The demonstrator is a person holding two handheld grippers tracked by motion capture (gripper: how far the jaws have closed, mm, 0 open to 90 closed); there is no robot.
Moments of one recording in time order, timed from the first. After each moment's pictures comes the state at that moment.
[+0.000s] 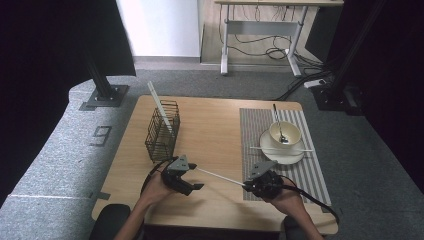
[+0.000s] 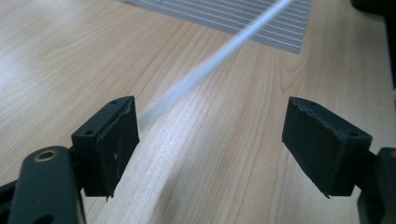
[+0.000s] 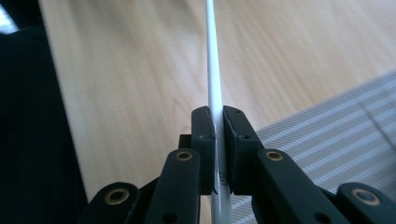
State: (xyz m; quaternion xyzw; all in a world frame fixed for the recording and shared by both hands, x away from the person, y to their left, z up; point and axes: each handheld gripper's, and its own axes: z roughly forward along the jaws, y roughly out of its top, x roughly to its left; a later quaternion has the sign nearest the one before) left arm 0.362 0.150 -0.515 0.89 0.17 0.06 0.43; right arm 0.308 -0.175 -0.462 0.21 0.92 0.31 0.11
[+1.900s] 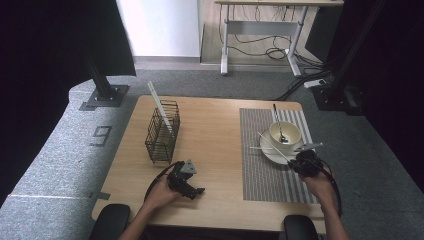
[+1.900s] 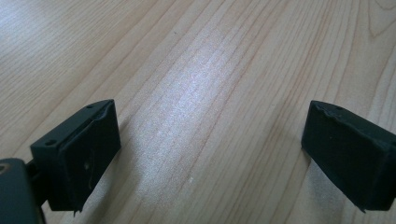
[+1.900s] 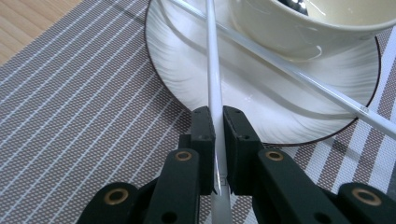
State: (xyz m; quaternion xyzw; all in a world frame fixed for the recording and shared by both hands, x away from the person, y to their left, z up) left arm 0.370 0.133 -0.556 0.91 0.22 0.08 0.34; right arm 0.378 -0.314 -0.499 0.46 0.83 0.26 0.20
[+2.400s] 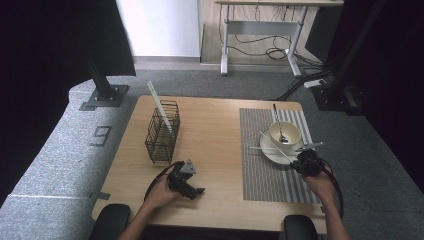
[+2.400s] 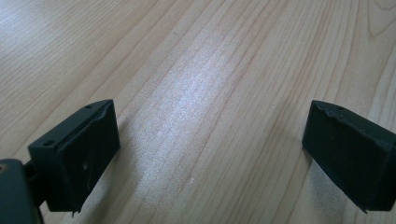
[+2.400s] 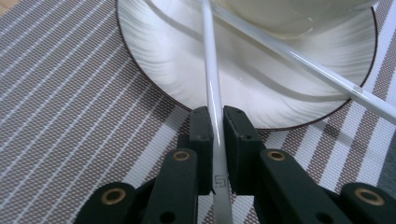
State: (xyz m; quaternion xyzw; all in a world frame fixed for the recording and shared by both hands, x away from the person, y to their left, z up) left arm 0.371 0.134 -0.557 0.91 0.22 0.08 0.34; right arm 0.384 -0.323 -0.507 0.47 0.83 0.24 0.19
